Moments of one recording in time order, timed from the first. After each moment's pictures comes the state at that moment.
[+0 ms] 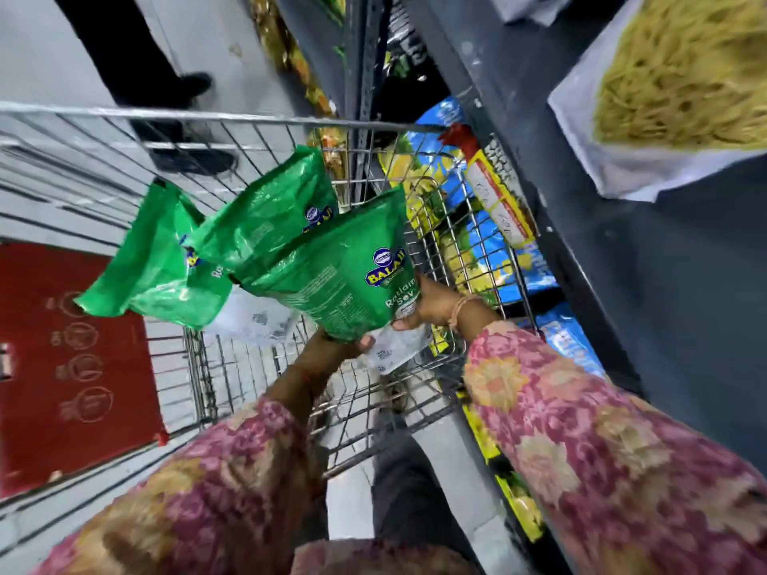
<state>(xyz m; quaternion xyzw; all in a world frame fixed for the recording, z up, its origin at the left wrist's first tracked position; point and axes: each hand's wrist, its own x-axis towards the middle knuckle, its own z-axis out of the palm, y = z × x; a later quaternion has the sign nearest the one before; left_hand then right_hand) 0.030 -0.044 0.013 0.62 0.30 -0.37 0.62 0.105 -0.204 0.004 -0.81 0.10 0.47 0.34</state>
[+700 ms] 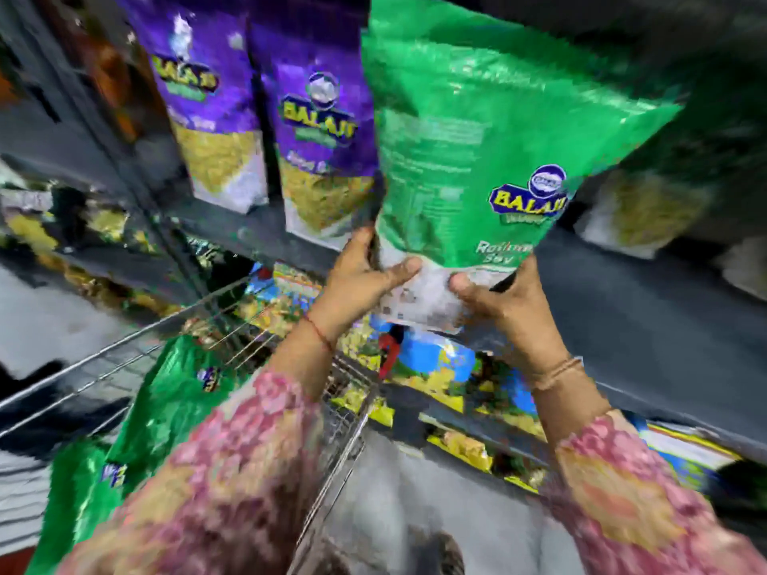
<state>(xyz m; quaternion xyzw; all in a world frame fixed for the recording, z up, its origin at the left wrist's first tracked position) 0.037 -0.177 0.249 0.63 -0.33 -0.28 0.65 -0.096 -0.294 0.242 -0.67 0.26 -0.30 0.63</state>
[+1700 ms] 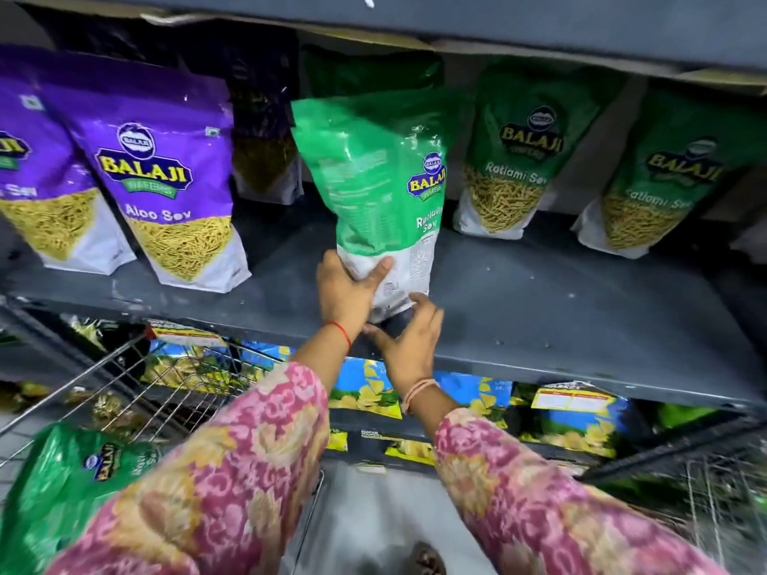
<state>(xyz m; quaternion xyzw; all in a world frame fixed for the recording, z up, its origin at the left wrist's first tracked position) -0.026 -0.306 0.208 0.76 -0.26 -0.16 0.57 -0.118 -0.315 0.165 -0.70 0.46 -0.37 0.39</state>
